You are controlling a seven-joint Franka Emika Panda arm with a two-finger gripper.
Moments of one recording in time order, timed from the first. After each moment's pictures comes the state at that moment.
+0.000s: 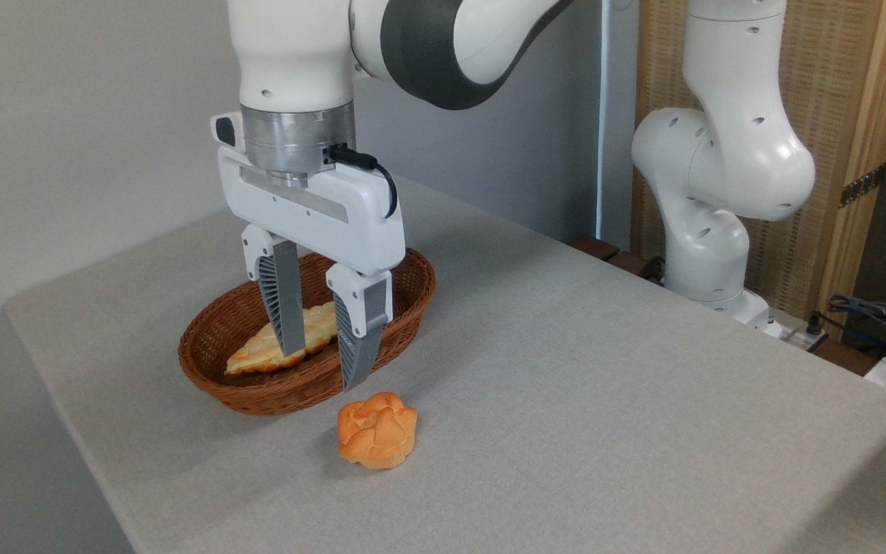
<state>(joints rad) -0.09 -0.02 0.04 -1.86 -0.01 2.00 0.57</state>
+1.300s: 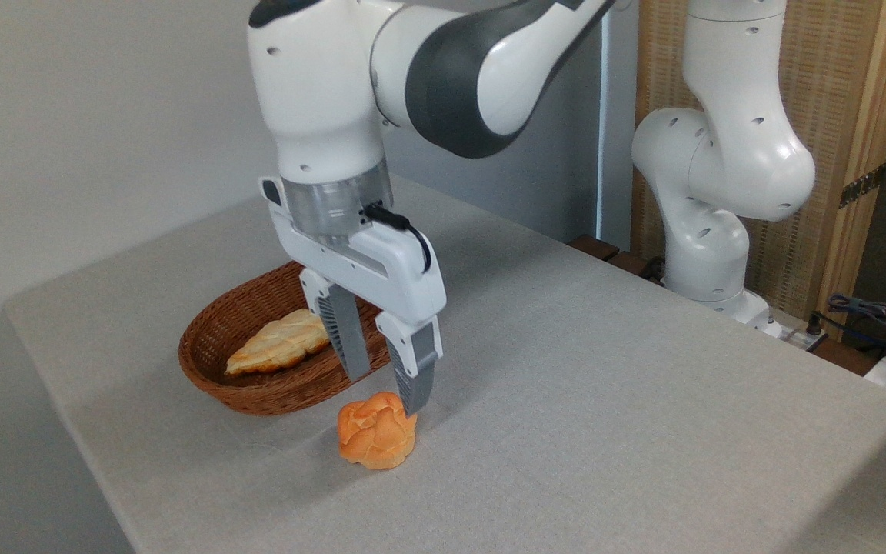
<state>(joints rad) -0.09 -0.01 0.07 -1.96 -0.01 1.94 0.70</state>
